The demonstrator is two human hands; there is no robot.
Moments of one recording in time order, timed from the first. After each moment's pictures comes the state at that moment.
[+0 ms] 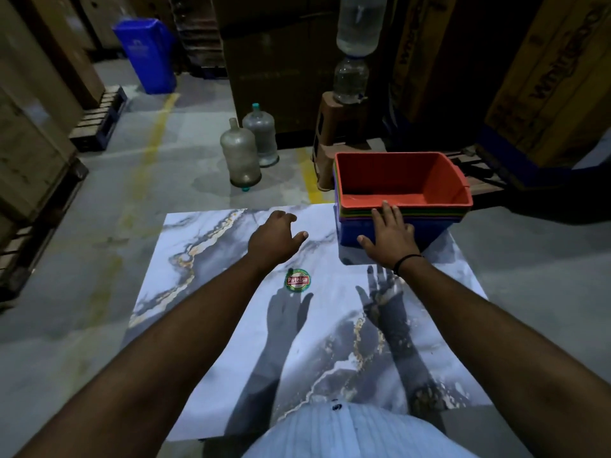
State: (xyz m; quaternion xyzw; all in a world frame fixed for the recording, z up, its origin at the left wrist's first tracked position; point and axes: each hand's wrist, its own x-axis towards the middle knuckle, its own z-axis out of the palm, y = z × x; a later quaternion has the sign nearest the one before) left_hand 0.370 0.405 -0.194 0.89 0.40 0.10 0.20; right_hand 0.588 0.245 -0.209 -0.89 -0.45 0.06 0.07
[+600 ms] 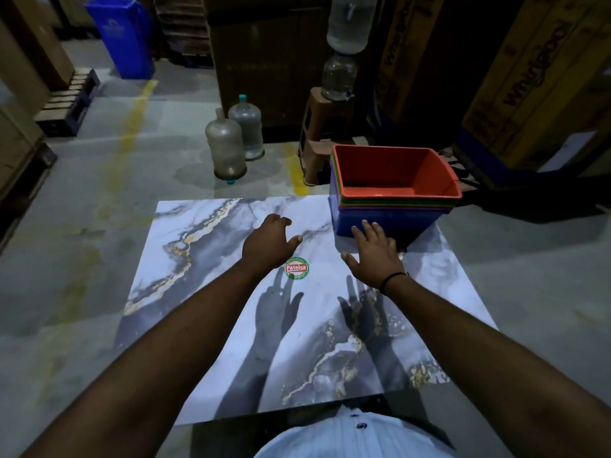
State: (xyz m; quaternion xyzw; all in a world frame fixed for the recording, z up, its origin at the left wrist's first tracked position) left_hand 0.324 0.393 -0.212 0.90 0.38 0.10 0.21; right_hand 0.509 0.221 -0.225 -0.88 -0.47 0.04 0.02
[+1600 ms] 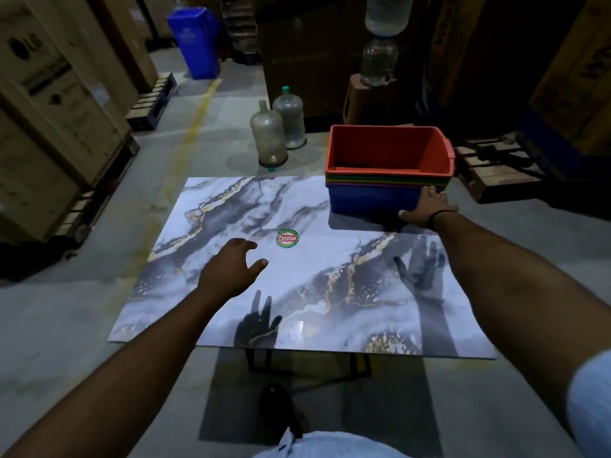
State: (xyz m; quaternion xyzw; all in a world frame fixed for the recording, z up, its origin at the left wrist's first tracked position) left_hand 0.259 0.225 -0.187 0.84 0.51 0.04 0.16; right_hand 0.708 0.147 -0.206 -0.91 -0.38 0.17 0.00
